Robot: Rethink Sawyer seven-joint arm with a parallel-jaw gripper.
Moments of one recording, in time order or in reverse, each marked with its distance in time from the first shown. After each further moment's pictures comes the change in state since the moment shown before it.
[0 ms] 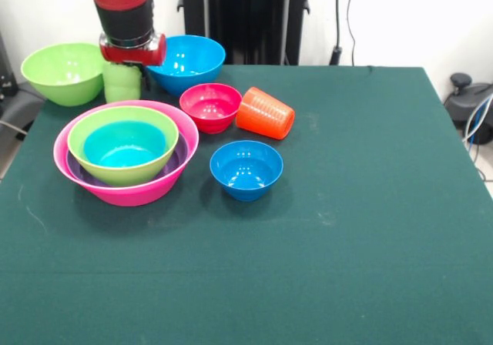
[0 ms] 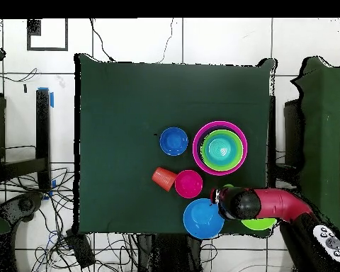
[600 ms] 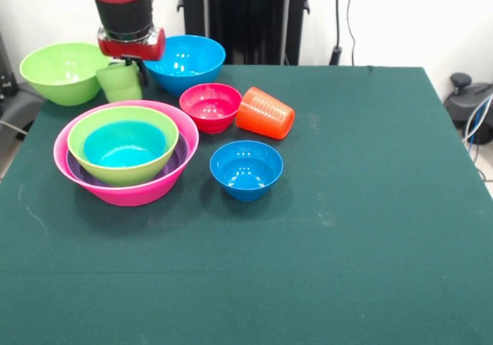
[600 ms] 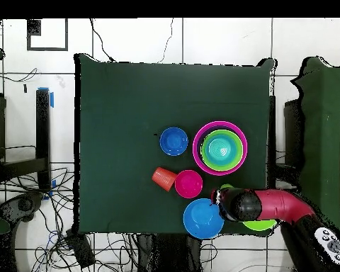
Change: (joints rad) arm 0.002 -0.036 0.001 0.022 0.003 0.000 0.000
